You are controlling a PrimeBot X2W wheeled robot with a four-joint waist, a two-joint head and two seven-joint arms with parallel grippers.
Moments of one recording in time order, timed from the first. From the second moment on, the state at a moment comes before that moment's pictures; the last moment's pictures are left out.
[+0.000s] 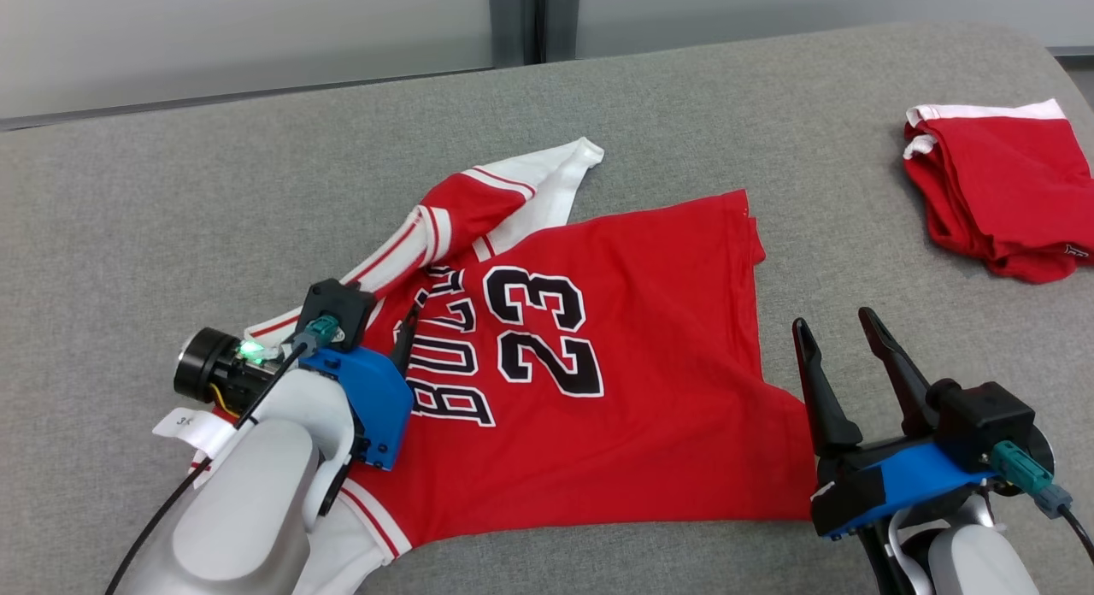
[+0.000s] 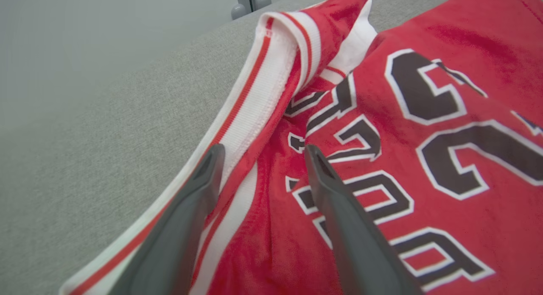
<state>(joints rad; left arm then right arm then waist) -0.51 0.28 -0.54 0.51 -0.28 -0.03 0.16 -0.14 -0.05 0.03 0.11 0.12 0.13 -0.11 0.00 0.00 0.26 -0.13</state>
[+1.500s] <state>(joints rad) -0.75 0.15 -0.35 0.86 -0.45 -0.04 -0.26 -0.19 -0.05 0.00 0.17 0.13 0.13 -0.18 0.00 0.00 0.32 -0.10</state>
